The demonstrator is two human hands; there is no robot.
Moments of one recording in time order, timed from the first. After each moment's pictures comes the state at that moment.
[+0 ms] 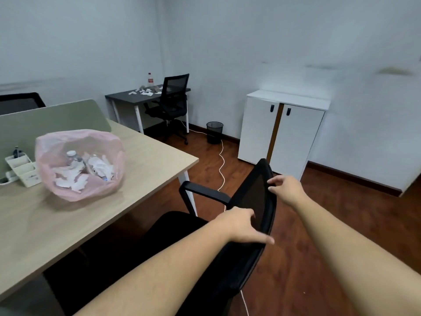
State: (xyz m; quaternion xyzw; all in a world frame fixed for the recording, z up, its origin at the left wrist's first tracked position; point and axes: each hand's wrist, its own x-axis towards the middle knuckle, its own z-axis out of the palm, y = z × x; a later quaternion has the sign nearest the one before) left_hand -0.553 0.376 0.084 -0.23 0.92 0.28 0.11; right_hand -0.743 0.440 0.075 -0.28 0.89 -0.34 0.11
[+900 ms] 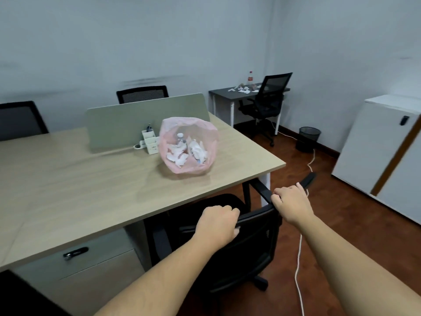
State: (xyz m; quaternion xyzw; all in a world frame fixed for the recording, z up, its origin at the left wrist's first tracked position) left_hand -0.391 0.303 0.056 -0.42 0.90 -0.06 -0.01; right_hand -0.610 0.306 0.044 -0.60 0.79 -0.13 0.00
